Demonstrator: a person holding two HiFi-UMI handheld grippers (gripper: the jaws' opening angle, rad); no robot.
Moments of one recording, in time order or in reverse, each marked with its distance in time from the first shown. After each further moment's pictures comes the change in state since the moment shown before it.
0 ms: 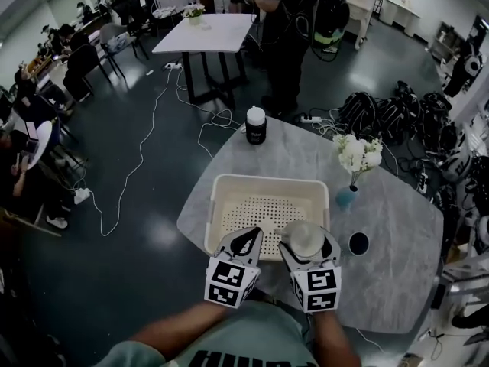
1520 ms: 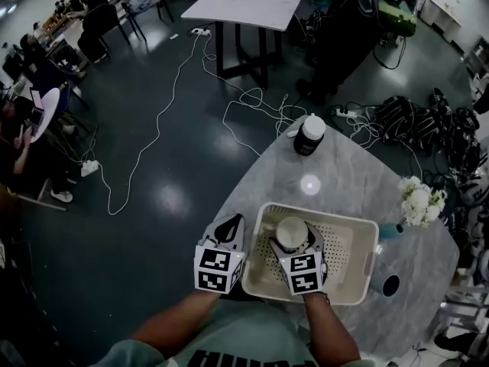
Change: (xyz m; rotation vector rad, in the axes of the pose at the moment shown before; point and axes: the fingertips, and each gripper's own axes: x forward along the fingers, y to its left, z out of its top) left arm 0.020 0.243 -0.028 -0.148 0.095 0.236; right arm 0.221 0.102 -0.016 -0.101 0.260 0.190
